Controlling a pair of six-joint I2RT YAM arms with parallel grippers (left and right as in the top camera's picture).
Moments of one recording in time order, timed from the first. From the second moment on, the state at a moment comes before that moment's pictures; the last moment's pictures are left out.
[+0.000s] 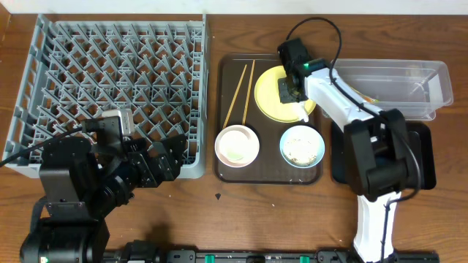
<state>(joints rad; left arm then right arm) 0.00 0.77 1.18 -1.04 0.44 -0.35 0.35 2.16 1.63 -0.71 0.19 0.23</state>
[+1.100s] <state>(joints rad) 0.00 0.77 1.18 -1.04 0.44 -0.35 0.30 2.10 1.64 -0.88 0.02 0.29</state>
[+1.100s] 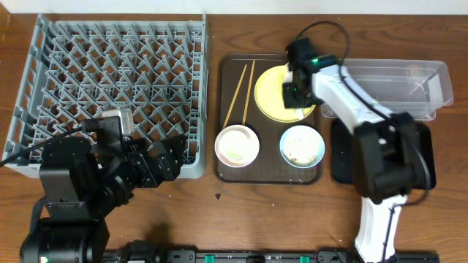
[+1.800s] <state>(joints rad) 0.00 0.77 1.18 -1.04 0.44 -0.35 -0.09 1.97 1.70 -0.93 -0.05 0.80</state>
